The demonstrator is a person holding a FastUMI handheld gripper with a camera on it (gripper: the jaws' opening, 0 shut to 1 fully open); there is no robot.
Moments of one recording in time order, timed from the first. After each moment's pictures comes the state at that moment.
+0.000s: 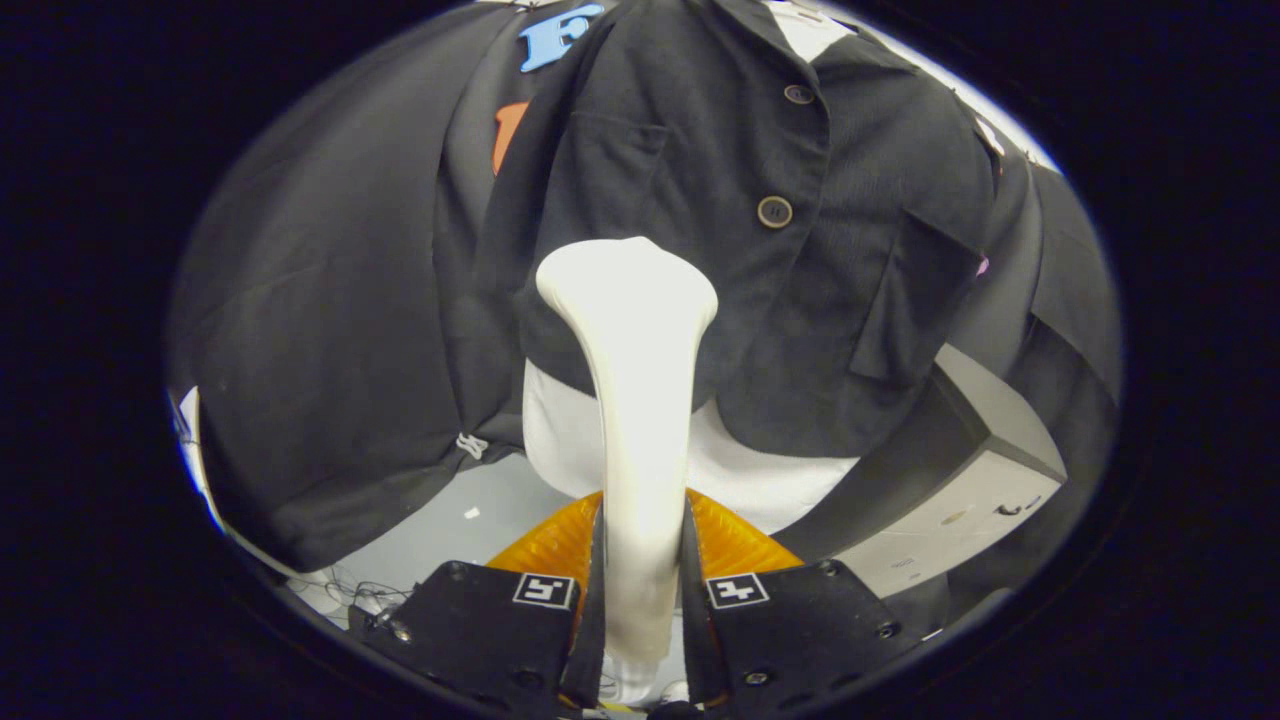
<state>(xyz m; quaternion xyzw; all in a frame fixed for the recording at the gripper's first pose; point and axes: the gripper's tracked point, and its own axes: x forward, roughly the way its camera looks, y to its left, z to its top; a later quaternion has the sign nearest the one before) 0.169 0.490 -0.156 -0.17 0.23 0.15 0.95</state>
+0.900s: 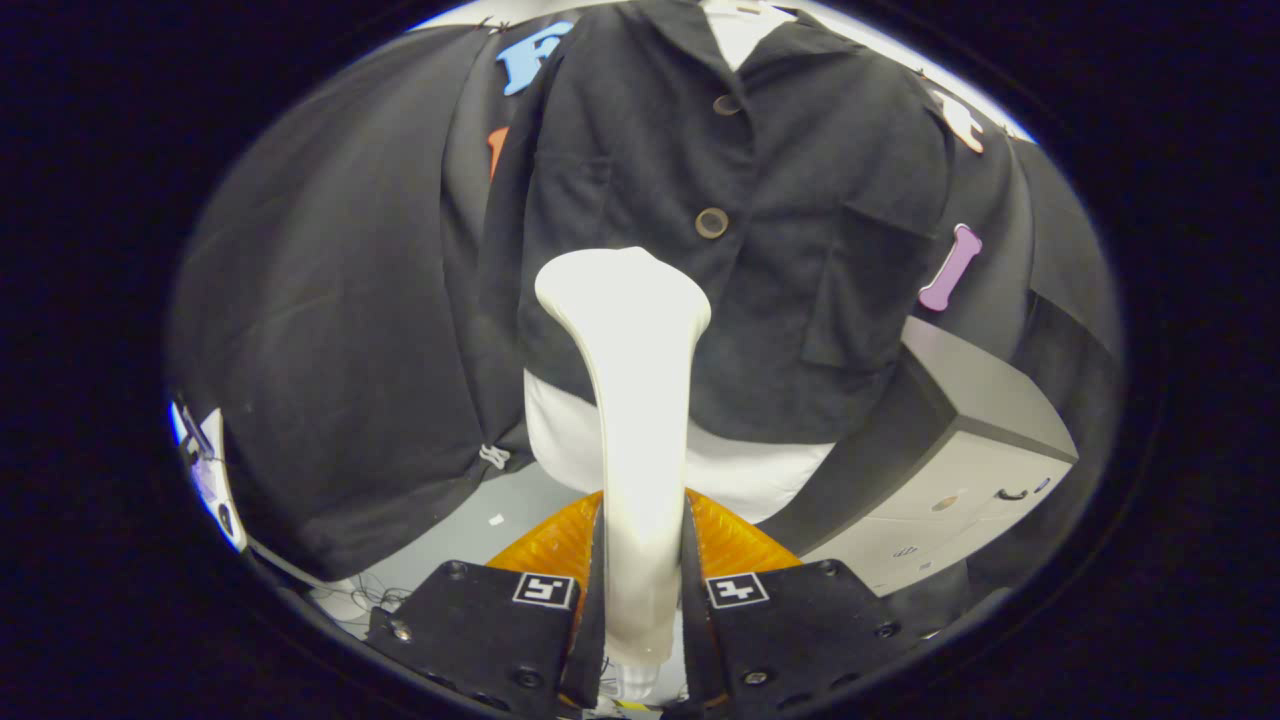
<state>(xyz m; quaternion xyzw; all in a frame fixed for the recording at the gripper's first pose) 0.142 0.448 -0.105 -0.12 0.21 0.18 0.95</state>
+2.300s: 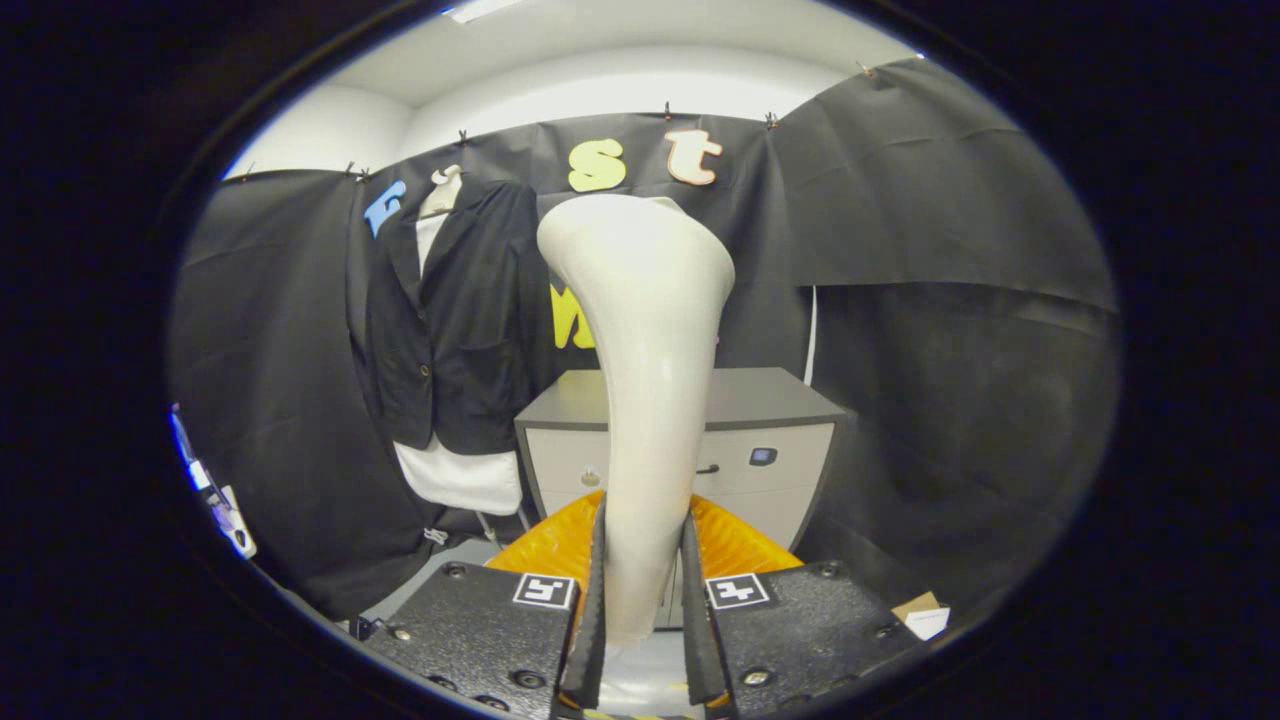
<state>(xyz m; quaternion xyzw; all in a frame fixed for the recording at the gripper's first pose) -0.031 -0.021 -0.019 0.01 0.06 0.09 0.99</state>
